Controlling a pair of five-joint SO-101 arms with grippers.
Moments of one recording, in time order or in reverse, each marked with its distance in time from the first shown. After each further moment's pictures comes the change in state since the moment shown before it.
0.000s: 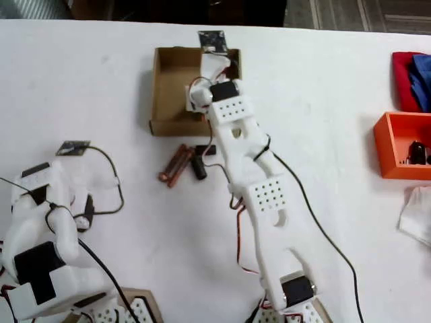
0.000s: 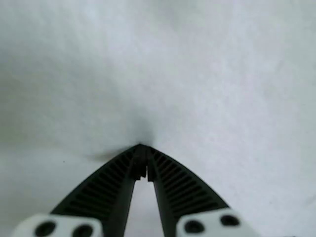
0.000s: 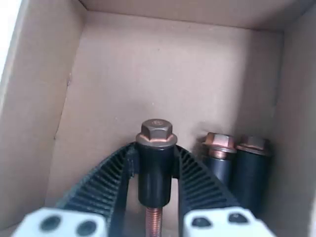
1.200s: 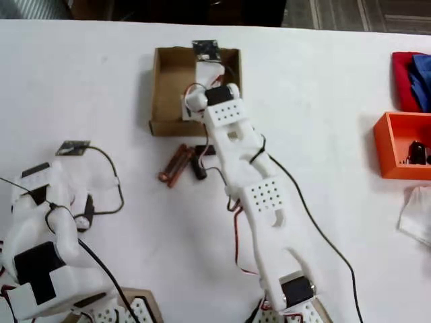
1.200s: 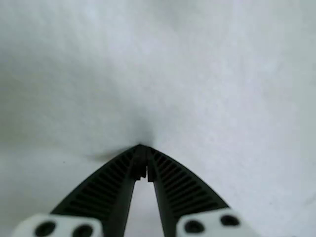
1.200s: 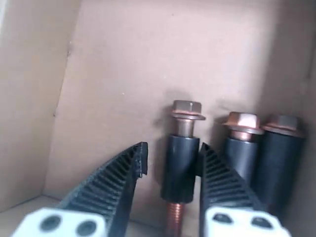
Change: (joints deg) left arm 0.0 0.0 0.1 -0.2 0.0; right arm -0.4 3.1 -1.8 4.7 -0.1
